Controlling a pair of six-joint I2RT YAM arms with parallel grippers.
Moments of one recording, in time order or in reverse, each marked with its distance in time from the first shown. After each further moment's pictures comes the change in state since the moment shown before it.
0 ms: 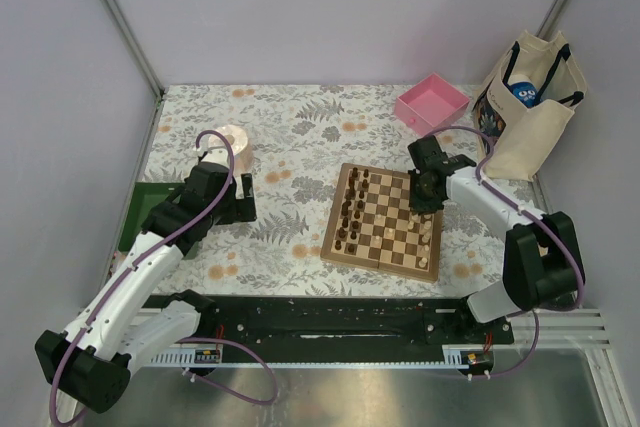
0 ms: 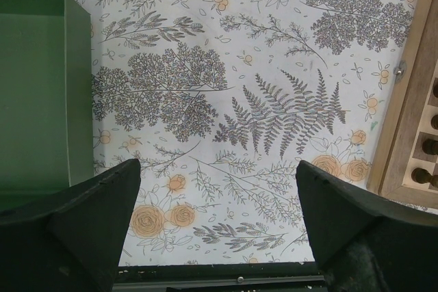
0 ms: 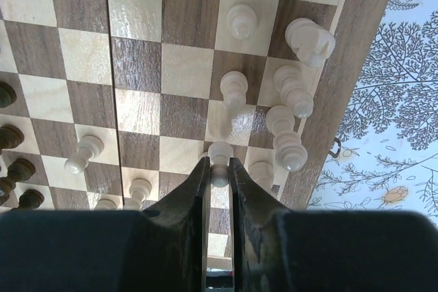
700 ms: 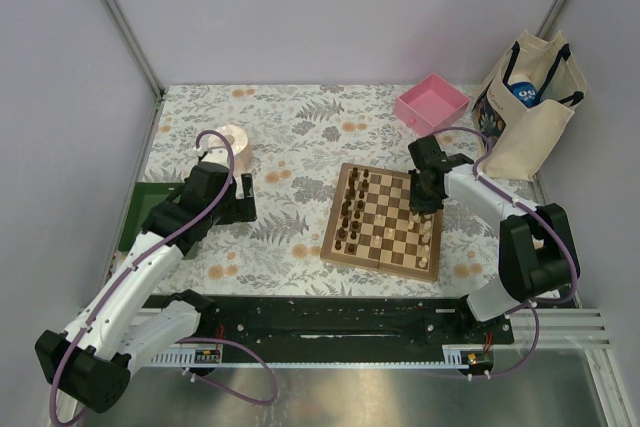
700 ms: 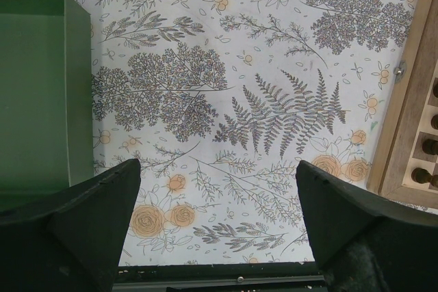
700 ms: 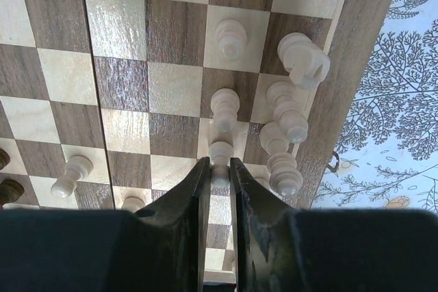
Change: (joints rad) left arm 0.000 0.000 0.000 0.000 0.001 0.000; right arm -0.022 0.057 0.000 0.029 0.001 -0.001
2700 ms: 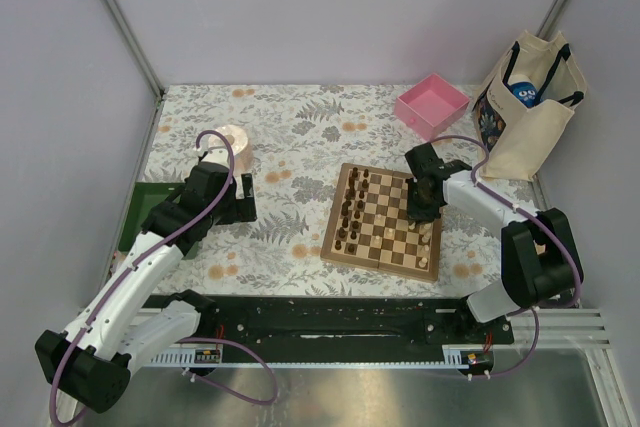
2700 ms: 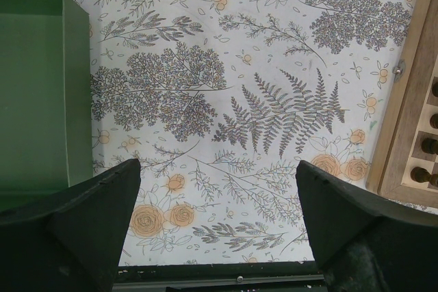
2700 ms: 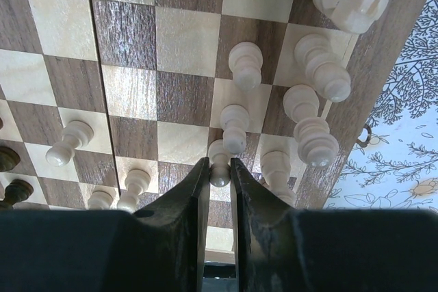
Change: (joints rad) left arm 0.000 0.000 0.000 0.000 0.003 0.000; right arm 0.040 -0.033 -0.051 -0.024 -0.048 0.037
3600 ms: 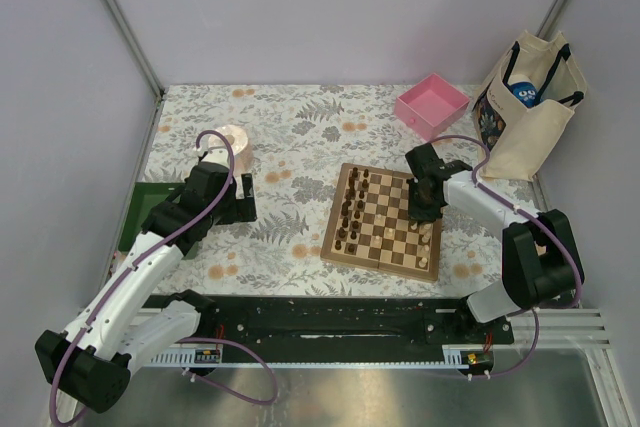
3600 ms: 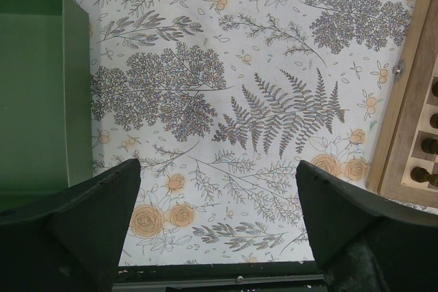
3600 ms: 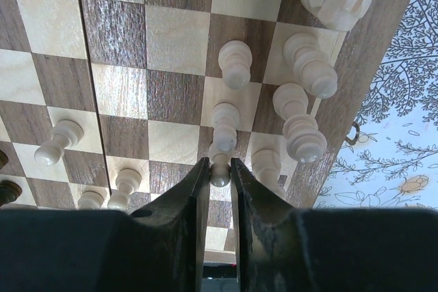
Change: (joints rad) left arm 0.000 0.000 0.000 0.000 0.000 0.000; right arm 0.000 -0.007 -0.002 -0.009 0.023 -0.015
